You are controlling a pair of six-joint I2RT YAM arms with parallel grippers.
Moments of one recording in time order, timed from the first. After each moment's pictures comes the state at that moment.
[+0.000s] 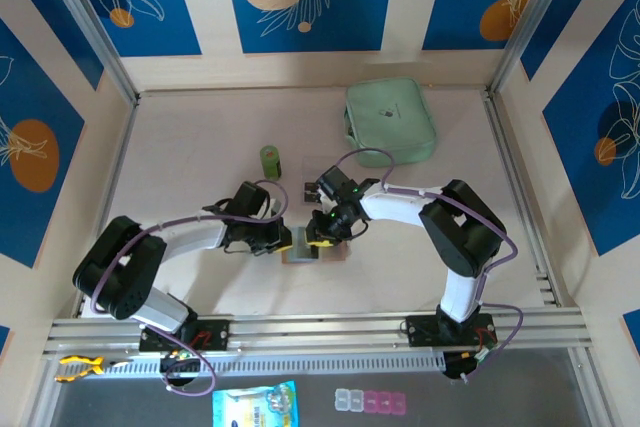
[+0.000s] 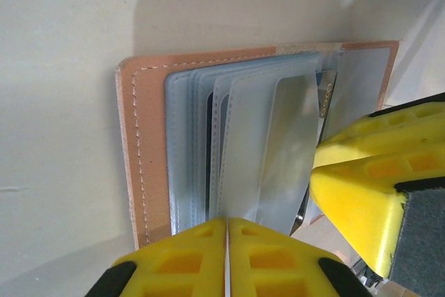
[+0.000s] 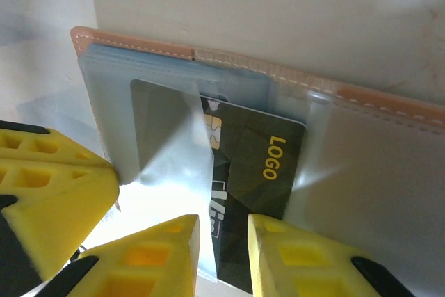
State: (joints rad) left arm -0.57 1.49 0.64 -0.22 0.51 -0.80; right arm 0.75 1.80 1.04 -0.47 -0.47 0.73
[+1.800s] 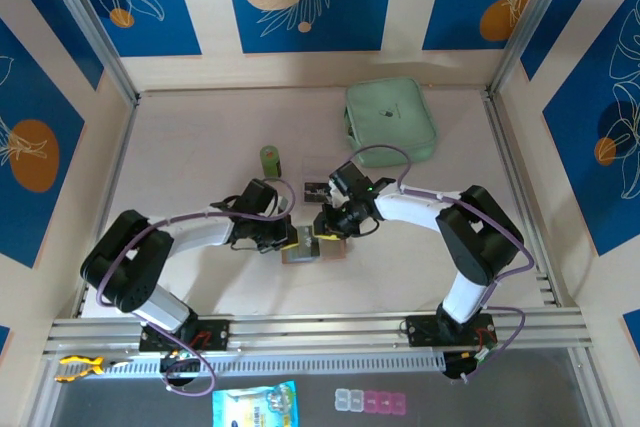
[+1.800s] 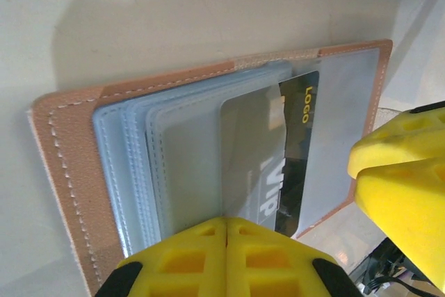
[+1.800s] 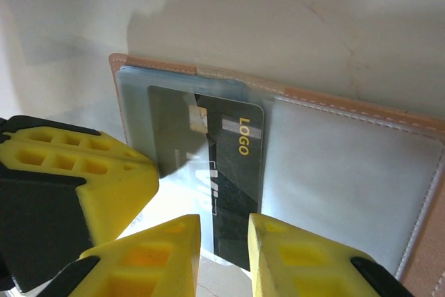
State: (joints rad) left arm -0.62 1.54 0.69 -0.20 0.49 -0.82; right arm 0.69 1.71 0.96 -0.41 -0.50 0.72
